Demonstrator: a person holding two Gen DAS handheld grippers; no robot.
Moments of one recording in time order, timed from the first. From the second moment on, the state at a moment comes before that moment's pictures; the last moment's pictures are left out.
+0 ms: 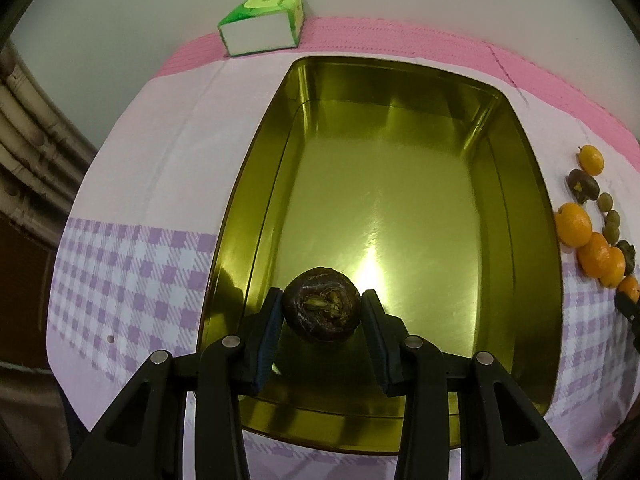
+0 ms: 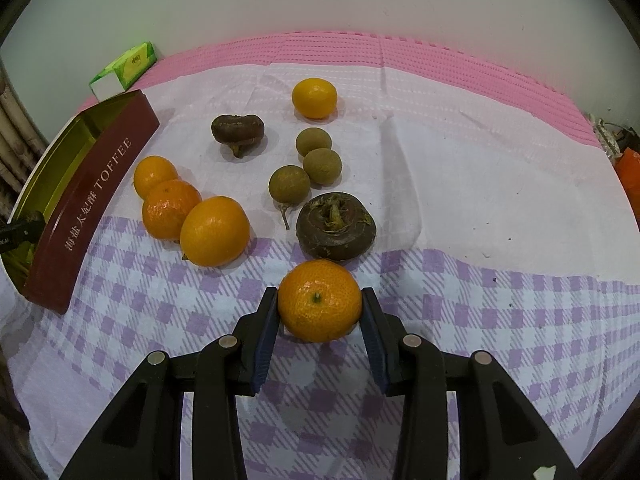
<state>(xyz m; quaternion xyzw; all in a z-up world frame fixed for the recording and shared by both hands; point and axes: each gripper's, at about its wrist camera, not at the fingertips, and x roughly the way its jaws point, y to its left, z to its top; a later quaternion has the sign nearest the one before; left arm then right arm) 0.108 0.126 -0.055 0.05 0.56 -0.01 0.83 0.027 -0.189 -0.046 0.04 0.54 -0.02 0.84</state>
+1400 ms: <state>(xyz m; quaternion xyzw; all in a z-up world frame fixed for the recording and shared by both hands) 0.084 0.206 0.010 -0.01 0.47 0.09 0.88 0.109 0.041 -0.004 -0.07 0.50 0.19 0.84</state>
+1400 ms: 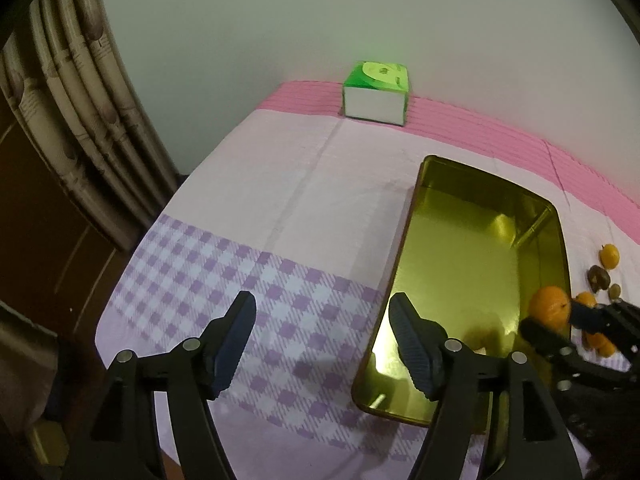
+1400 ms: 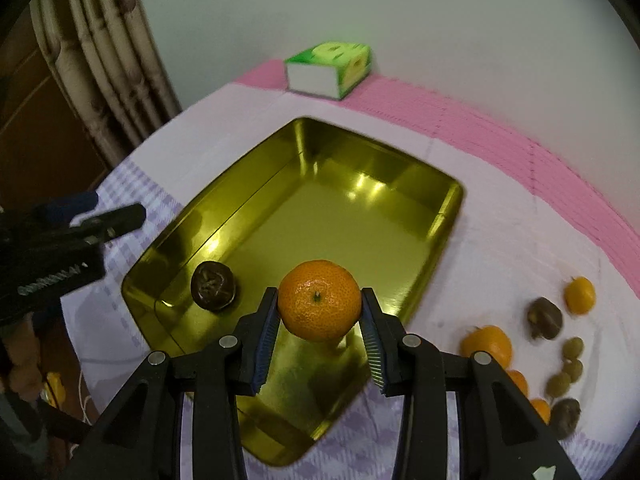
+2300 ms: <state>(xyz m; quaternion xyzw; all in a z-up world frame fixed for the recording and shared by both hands) 0.088 0.211 0.003 -0.02 0.48 0.09 0.87 0.122 0.072 -0.043 -0.12 0.53 0.19 0.82</state>
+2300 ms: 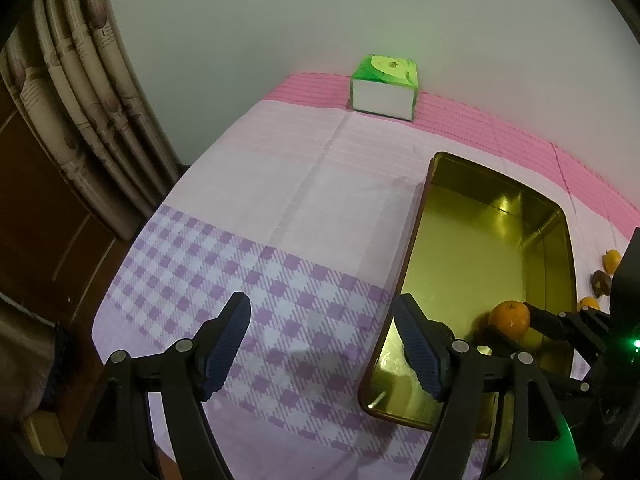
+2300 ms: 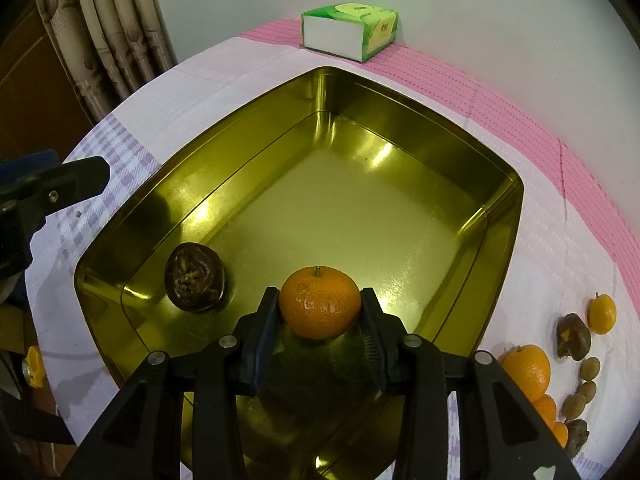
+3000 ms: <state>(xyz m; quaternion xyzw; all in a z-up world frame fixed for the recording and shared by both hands) 0.086 0.198 0.005 -0.01 0.48 0.07 0.88 0.107 0.045 0.002 -0.07 0.49 0.18 0.85</state>
